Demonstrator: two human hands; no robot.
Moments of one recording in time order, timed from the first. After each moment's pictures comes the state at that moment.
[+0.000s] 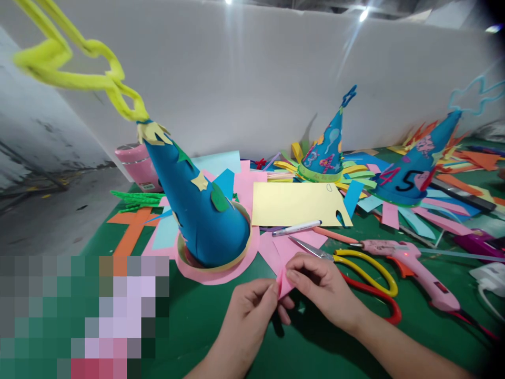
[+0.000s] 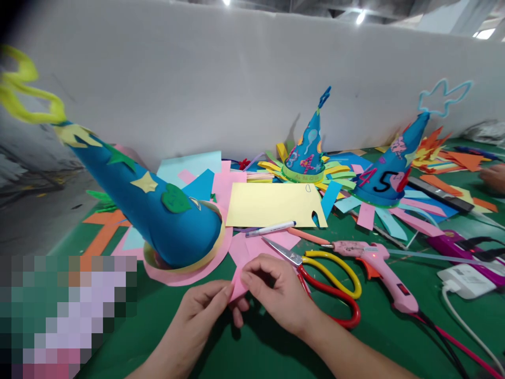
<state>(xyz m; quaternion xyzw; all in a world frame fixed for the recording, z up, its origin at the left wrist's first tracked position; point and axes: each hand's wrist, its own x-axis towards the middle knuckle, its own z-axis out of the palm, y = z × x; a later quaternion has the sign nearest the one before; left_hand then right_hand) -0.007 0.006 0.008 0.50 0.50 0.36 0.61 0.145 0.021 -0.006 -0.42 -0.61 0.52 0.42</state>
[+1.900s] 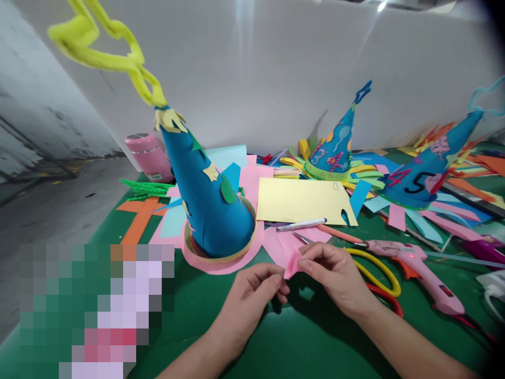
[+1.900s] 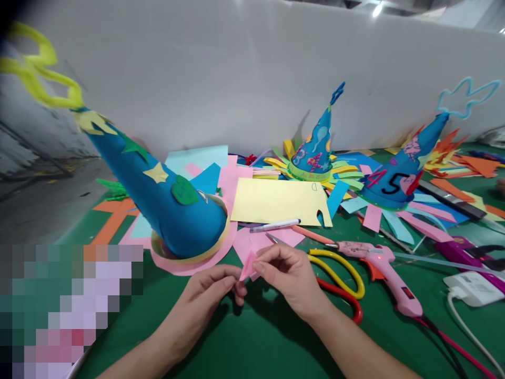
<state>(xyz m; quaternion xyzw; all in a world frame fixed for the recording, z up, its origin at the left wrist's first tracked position) -0.013 0.013 0.000 0.45 0.46 0.37 0.67 0.153 0.030 -0.011 -0.40 -0.52 0.56 0.51</state>
